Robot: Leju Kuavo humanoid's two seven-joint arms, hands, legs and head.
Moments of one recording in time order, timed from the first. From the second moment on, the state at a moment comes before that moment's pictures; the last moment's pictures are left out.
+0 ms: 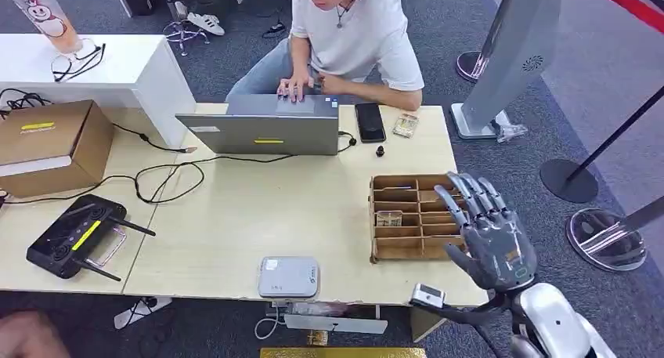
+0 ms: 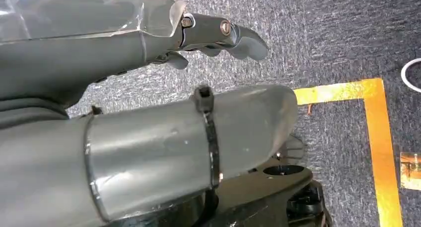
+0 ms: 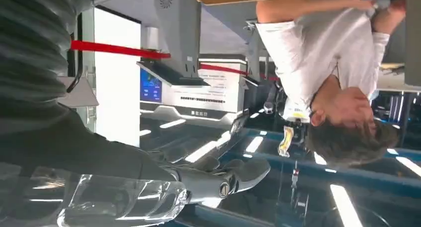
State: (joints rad) left arm -0.02 -0.14 -0.24 -0.20 0.05 0.40 -0.20; right arm 0.07 -0.46 0.28 -1.81 1.16 -0.23 -0.05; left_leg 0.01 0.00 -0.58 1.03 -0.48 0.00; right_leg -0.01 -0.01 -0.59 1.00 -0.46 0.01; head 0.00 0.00
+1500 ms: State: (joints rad) left arm -0.02 -0.13 -0.24 -0.20 0.05 0.38 -0.20; right arm 0.07 -0.55 0.29 -1.75 1.12 0.04 0.08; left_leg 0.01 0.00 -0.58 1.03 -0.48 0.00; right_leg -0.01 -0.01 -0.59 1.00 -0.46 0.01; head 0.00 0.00
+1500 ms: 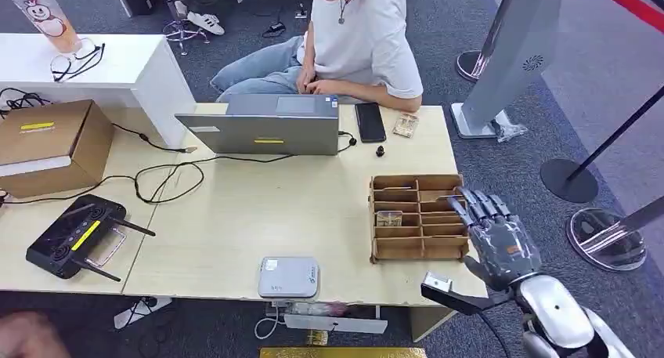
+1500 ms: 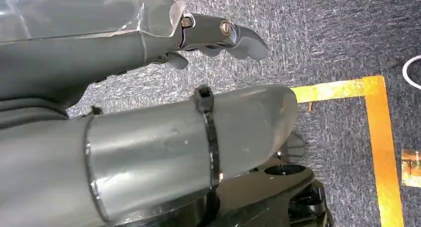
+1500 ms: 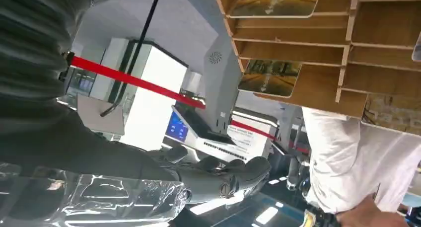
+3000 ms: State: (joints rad) left arm -0.02 -0.14 -0.24 -0.20 0.04 0.38 -0.19; right arm 0.04 -0.57 0.35 -1.66 1.11 0.07 0.10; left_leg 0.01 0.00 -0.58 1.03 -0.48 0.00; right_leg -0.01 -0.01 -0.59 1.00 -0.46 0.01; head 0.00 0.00
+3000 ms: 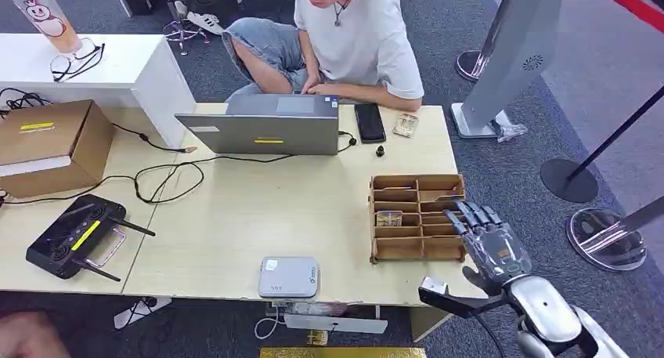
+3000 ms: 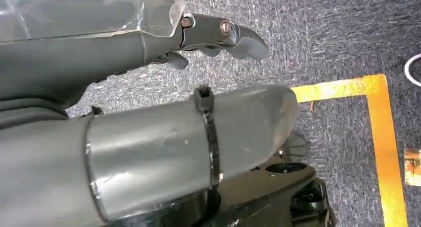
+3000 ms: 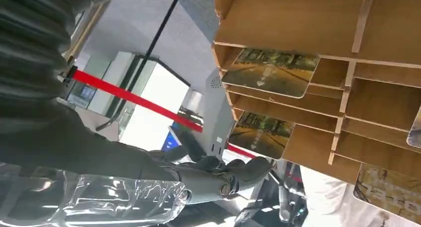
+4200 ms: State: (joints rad) left arm -0.02 -0.14 -0.25 -0.20 0.04 0.38 -0.18; right arm 0.01 -0.55 0.36 -1.64 1.13 0.07 0.10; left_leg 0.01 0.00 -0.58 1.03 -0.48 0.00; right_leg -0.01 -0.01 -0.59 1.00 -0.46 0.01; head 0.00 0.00
